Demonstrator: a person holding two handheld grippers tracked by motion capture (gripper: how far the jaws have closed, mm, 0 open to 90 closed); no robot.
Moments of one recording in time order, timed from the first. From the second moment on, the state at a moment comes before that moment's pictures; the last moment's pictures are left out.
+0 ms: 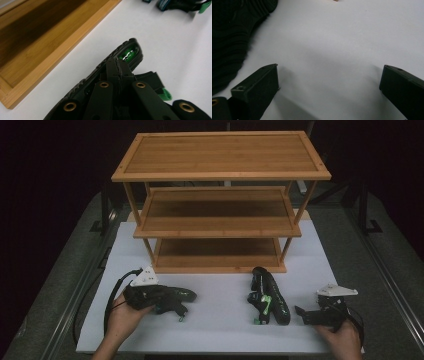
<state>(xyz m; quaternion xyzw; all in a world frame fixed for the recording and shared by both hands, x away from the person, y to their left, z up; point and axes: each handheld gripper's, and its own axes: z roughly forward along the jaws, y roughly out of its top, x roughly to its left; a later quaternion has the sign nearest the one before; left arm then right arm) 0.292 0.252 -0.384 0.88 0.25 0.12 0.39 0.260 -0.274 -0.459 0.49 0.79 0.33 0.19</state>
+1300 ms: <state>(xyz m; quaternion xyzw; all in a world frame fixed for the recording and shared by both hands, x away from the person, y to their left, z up) 0.363 0.239 -0.371 0.88 0.28 0.09 0.38 0.260 -0.274 -0.459 0.49 0.79 0.33 0.19</state>
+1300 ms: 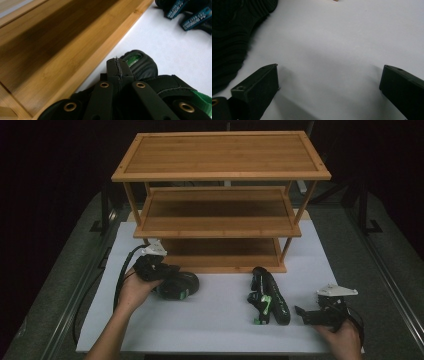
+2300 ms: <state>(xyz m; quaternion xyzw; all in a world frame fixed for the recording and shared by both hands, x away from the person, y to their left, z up) 0.380 0.237 -0.370 0.88 0.30 0.08 0.36 0.260 -0.274 -0.459 0.49 0.79 0.33 0.19</state>
